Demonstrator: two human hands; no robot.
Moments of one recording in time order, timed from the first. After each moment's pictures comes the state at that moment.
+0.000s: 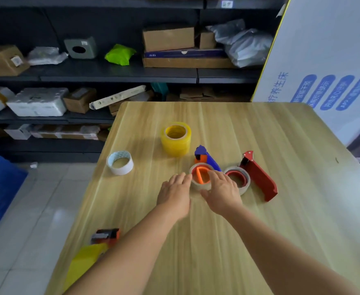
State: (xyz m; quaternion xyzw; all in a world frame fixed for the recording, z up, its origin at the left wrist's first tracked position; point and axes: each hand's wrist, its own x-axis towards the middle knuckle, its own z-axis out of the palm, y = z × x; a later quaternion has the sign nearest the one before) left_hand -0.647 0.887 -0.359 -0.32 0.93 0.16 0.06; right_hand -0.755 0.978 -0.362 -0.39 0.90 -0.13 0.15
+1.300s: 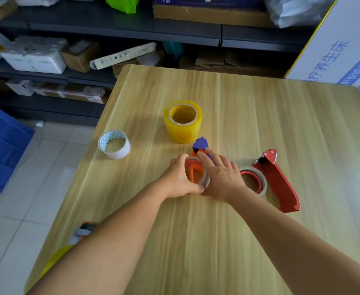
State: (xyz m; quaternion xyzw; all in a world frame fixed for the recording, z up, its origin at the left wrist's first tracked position) left_hand -0.696 0.827 -0.393 -0.40 0.77 0.49 0.04; right_hand -0.819 0.923 -0.394 -0.54 0.82 0.00 0.19
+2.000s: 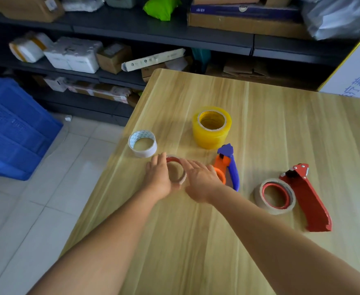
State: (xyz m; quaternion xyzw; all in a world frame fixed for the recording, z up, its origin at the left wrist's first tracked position) left_hand -0.622 0.782 -0.404 -0.54 0.79 0.29 0.01; right_hand -0.742 0.852 -0.388 -0.62 0.74 0.00 0.25
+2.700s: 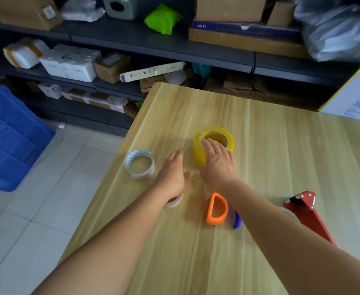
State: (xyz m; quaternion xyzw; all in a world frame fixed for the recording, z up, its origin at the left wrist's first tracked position) left_hand -0.675 0.736 -0.384 -0.46 0.83 0.32 -0.05; right_hand -0.799 0.796 -0.364 -0.54 0.83 -0.10 0.14
